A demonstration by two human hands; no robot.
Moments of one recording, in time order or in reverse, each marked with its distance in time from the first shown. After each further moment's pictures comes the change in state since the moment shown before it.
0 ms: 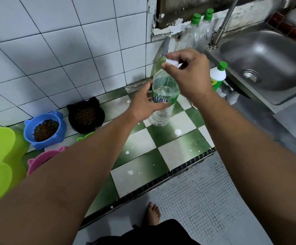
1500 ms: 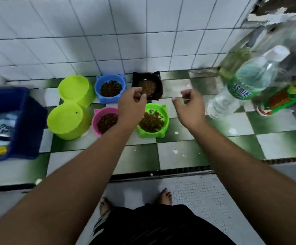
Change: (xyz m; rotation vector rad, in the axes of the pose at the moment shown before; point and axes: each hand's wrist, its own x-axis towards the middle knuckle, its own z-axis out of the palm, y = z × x) left_hand -0.181 -0.035 -0.154 0.384 0.737 -0.290; right_hand -0.134 -0.002 0.180 -0.010 -0.271 0.241
